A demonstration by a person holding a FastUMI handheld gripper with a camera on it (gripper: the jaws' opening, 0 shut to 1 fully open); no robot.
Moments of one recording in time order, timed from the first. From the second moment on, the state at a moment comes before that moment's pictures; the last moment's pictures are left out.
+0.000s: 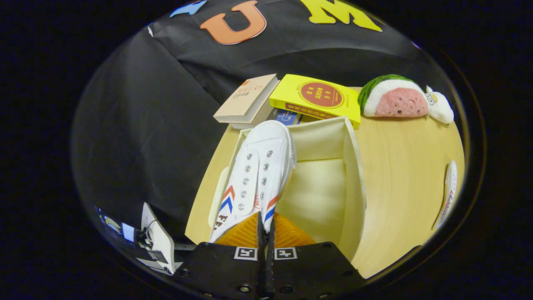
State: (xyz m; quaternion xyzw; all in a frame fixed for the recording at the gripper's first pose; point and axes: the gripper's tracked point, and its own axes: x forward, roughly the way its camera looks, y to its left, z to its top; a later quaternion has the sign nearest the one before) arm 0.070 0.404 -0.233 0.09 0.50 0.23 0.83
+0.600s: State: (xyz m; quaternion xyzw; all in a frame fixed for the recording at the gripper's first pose) arm 0.058 0.424 -0.249 0.10 0.49 0.24 0.83
